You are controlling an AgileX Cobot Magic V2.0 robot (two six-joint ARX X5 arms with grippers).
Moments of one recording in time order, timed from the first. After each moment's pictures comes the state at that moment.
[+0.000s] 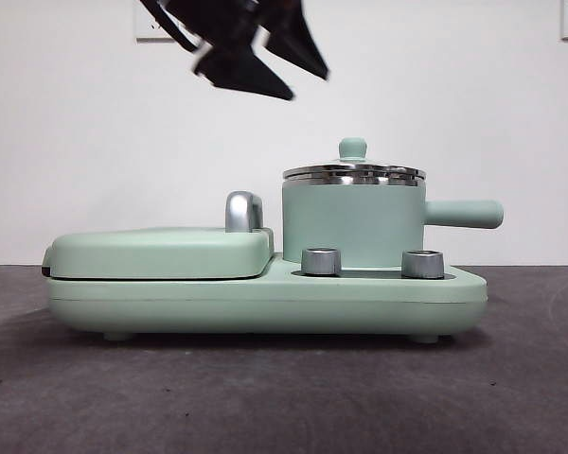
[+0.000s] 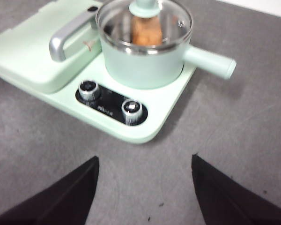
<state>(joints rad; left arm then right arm) -0.52 1.68 1.50 -0.26 0.39 0.06 0.40 0.52 0.83 -0.86 -0.08 -0.01</state>
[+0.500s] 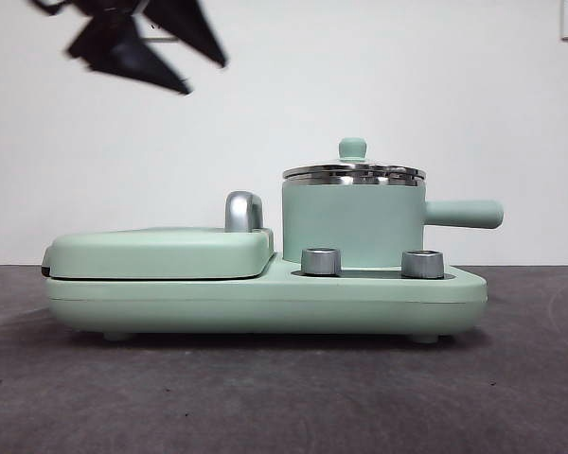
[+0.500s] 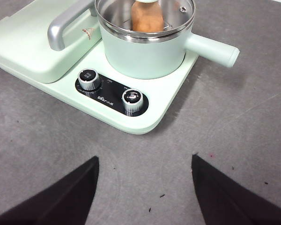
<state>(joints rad) -0.40 1.27 1.07 -0.31 0.39 0.01 0.40 0.52 0.83 -0.88 -0.08 -0.01</state>
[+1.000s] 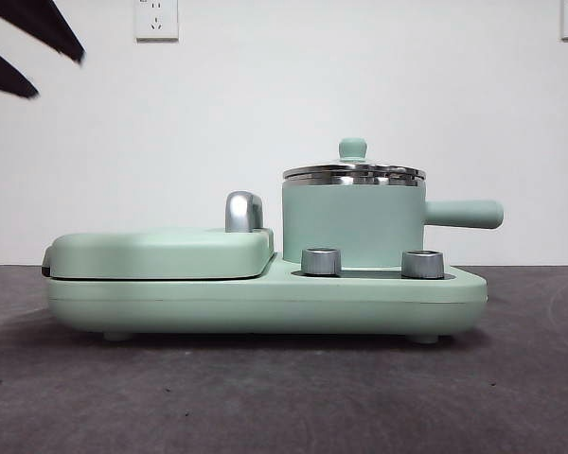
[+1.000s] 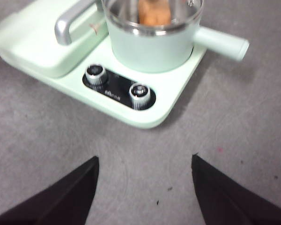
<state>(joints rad) -0.33 0.75 0.74 -0.46 0.31 -0.13 0.40 0.52 0.83 -0.91 -0.11 0.00</state>
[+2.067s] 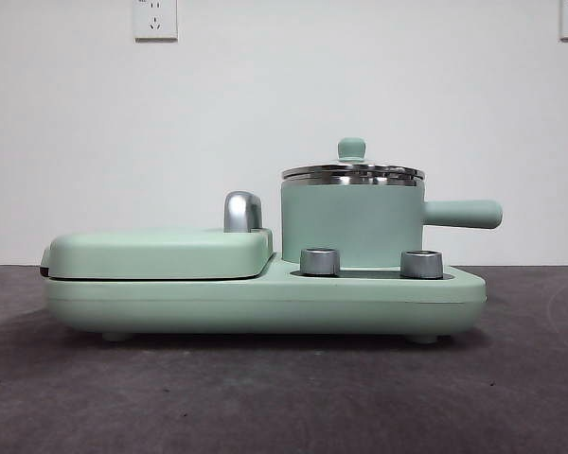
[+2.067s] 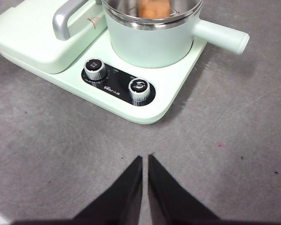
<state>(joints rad) -0.26 0.42 0.59 -0.47 0.28 -0.02 0.40 0.52 0.83 -0.92 -0.10 0.01</state>
